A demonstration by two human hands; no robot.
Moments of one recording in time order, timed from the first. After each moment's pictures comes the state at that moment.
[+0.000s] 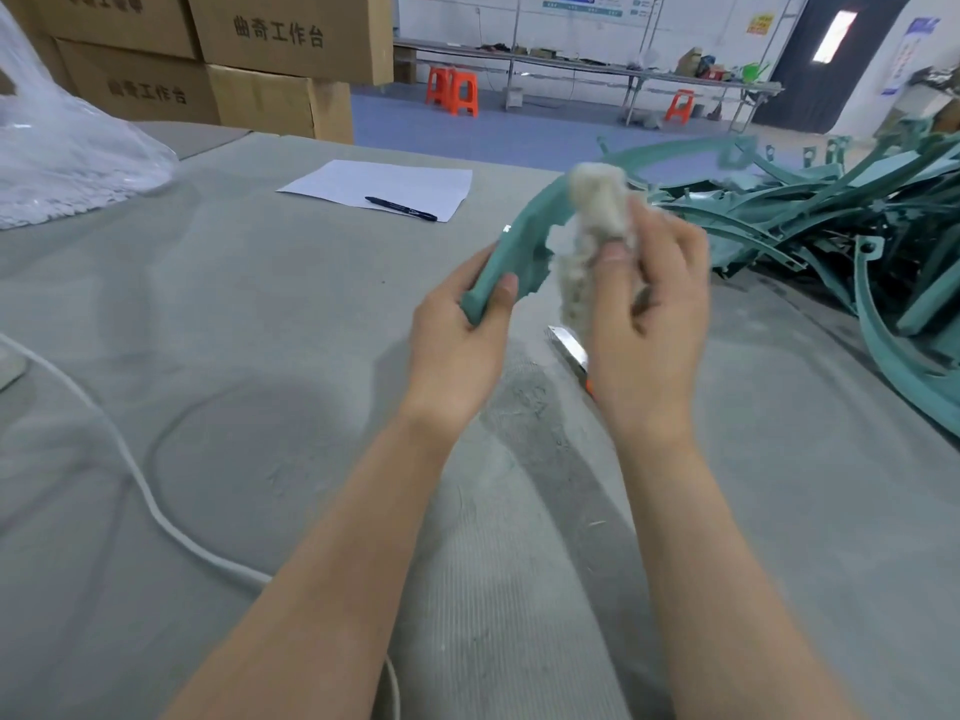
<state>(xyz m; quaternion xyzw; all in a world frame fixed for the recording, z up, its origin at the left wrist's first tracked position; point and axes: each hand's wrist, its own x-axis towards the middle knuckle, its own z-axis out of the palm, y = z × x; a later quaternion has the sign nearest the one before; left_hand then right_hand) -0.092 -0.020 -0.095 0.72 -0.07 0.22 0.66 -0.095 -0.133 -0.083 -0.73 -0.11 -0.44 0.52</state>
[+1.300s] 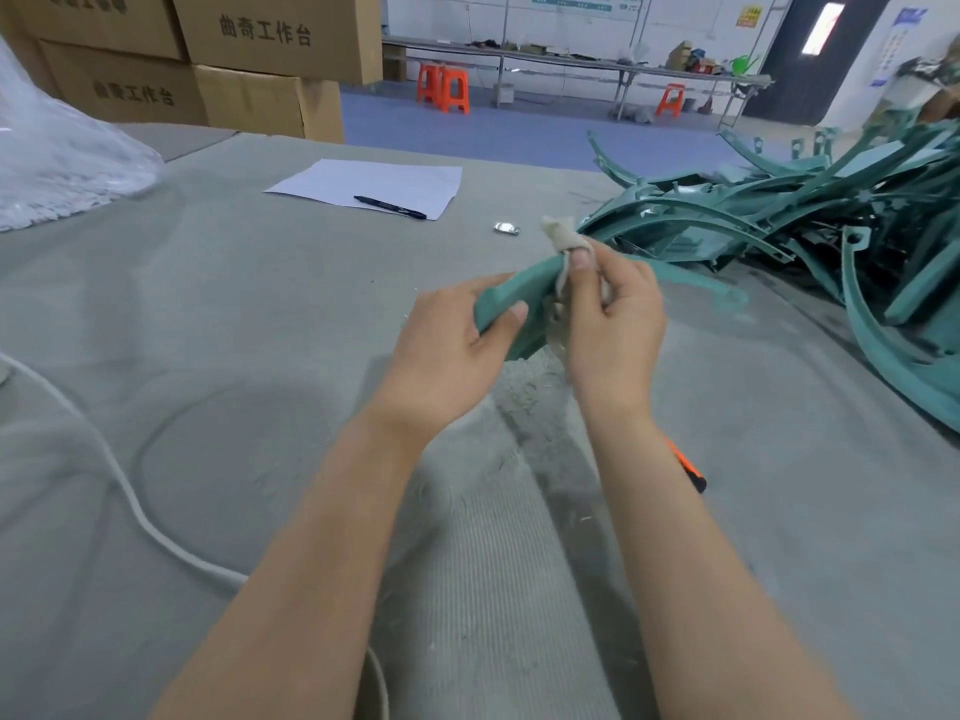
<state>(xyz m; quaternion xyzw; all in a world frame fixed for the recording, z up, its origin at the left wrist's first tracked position) -0.099 -0.009 -0.091 0.84 -0.16 0.19 0.48 -0.072 -0.135 -0.097 -0.76 0.00 -0.34 0.55</state>
